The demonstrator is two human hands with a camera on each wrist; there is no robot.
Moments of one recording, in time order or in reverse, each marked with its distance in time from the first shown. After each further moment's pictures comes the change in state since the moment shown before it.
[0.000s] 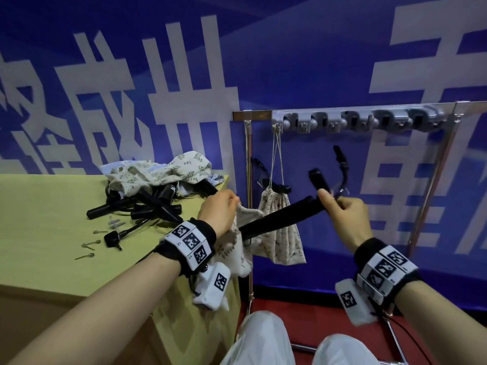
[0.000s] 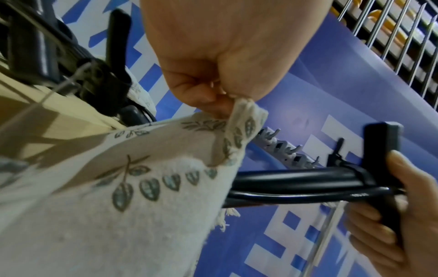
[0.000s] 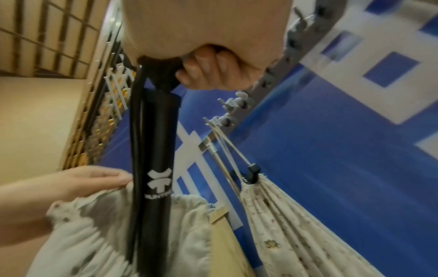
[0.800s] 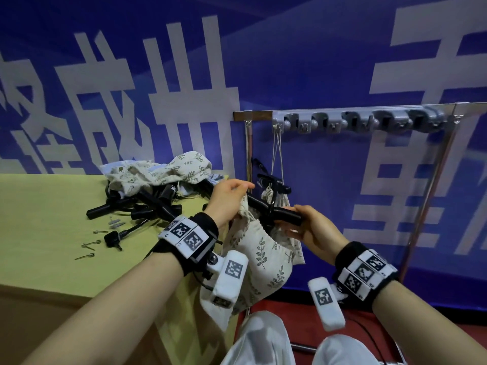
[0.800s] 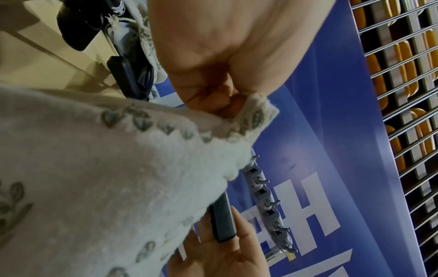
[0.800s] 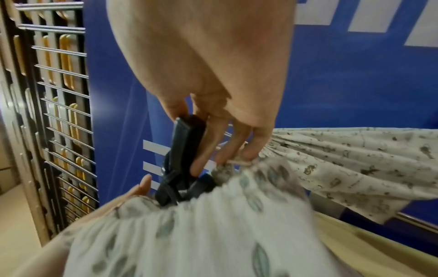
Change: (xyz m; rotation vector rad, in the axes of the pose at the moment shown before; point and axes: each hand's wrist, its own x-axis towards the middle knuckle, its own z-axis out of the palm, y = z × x) left_hand 0.002 0.029 -0.008 -0.733 -0.006 -0.128; right_hand -0.007 0.003 0.046 0.556 -0.472 0.506
